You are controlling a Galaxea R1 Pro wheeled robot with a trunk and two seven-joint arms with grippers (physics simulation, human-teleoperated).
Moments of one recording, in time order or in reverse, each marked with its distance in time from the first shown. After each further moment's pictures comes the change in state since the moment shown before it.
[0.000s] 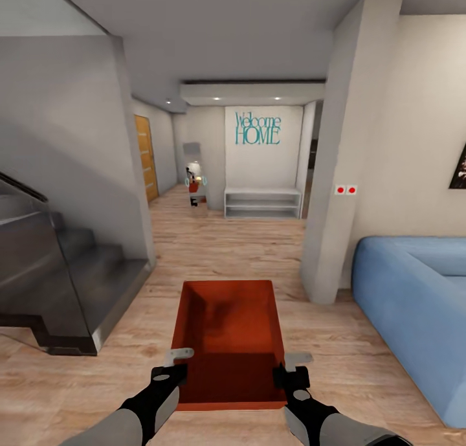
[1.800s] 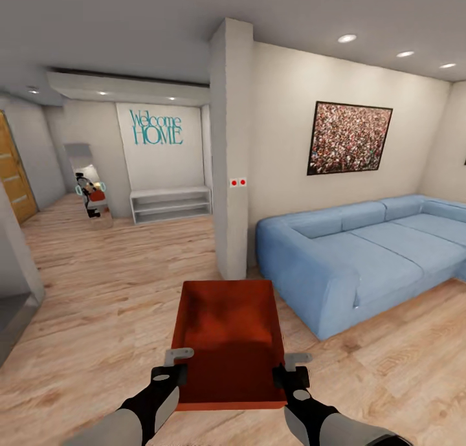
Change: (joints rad) left arm 0.000 0.000 -0.003 -0.001 0.003 -0.001 0.001; right arm 0.000 0.000 -0.001 0.000 0.002 -0.001 0.000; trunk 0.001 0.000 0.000
